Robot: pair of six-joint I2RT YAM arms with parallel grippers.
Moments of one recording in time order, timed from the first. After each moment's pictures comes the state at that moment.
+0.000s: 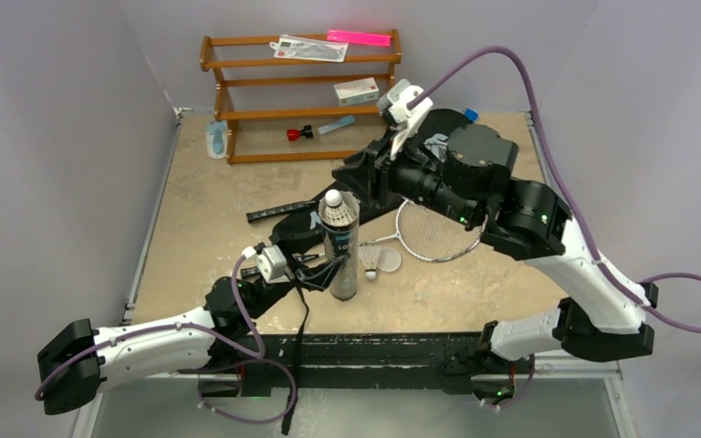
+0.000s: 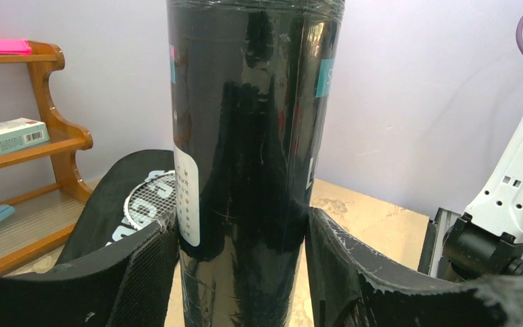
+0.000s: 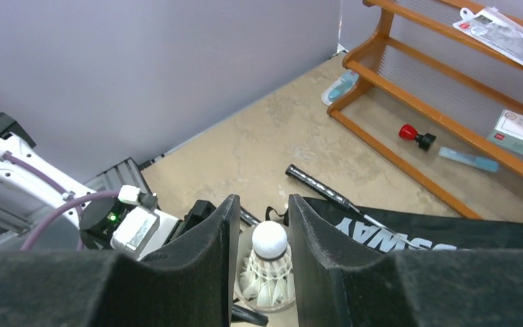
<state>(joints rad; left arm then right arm) -1.07 0.76 0.20 1.00 -0.12 -0.03 1.13 1.32 1.93 -0.70 0.14 0.13</state>
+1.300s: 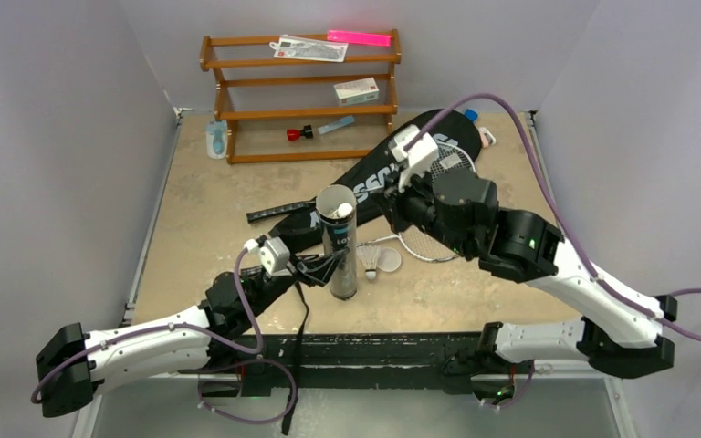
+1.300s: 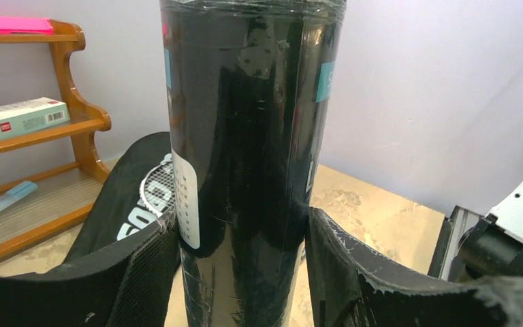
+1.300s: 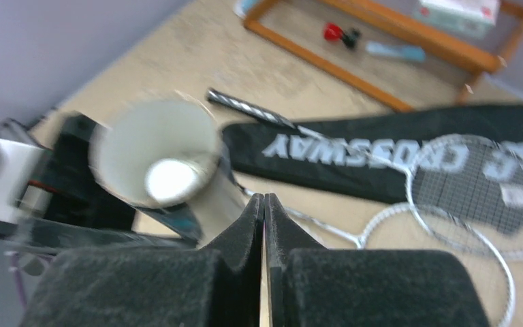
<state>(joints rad) -1.07 0.73 0.26 0.86 -0.19 -0.03 1.13 1.19 1.62 -0.70 0.33 0.15</state>
